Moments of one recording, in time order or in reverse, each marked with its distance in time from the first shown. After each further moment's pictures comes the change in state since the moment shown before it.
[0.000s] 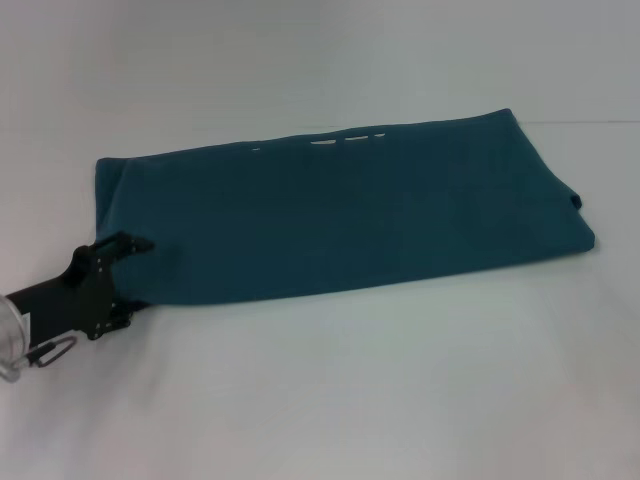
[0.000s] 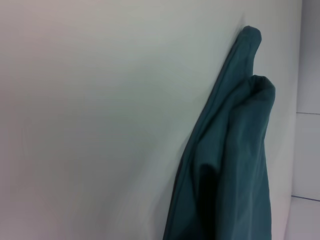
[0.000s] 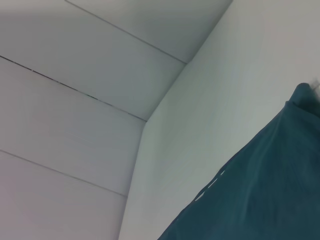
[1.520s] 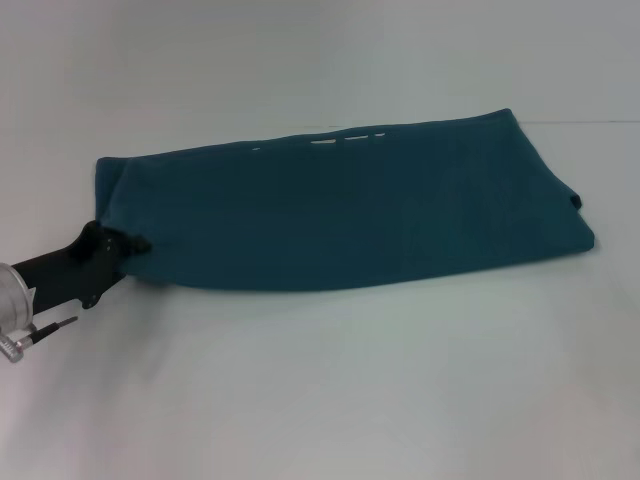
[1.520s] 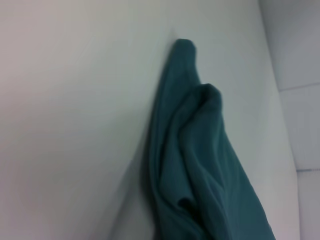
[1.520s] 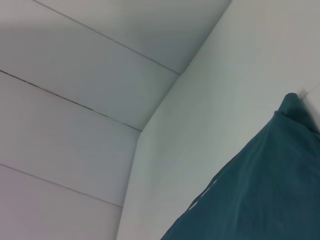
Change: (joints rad) left arm -0.046 0.011 0.034 0.019 -0.005 -0.040 0.200; right arm -0.012 0.000 0.020 0.000 0.001 0.011 0.000
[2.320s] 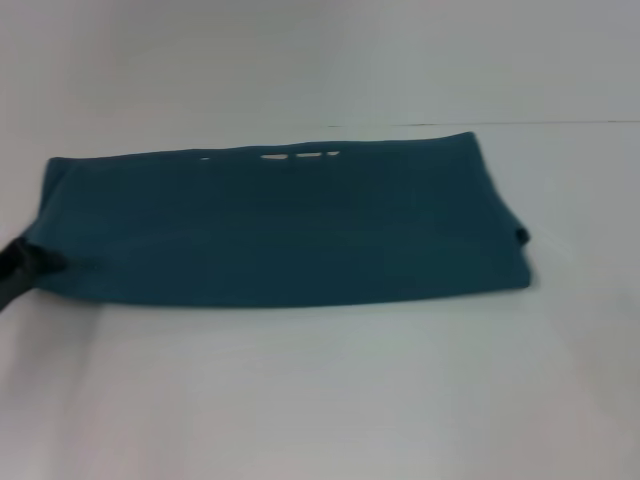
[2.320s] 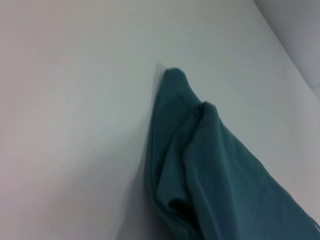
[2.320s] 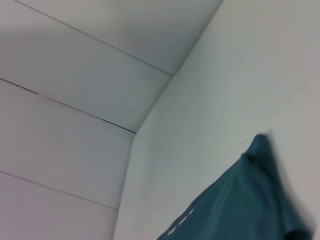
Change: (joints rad) left arm 0.078 0.030 0.010 0.184 0.133 0.010 0.081; right arm -0.012 0.000 0.000 0.003 -0.001 0.007 0.010
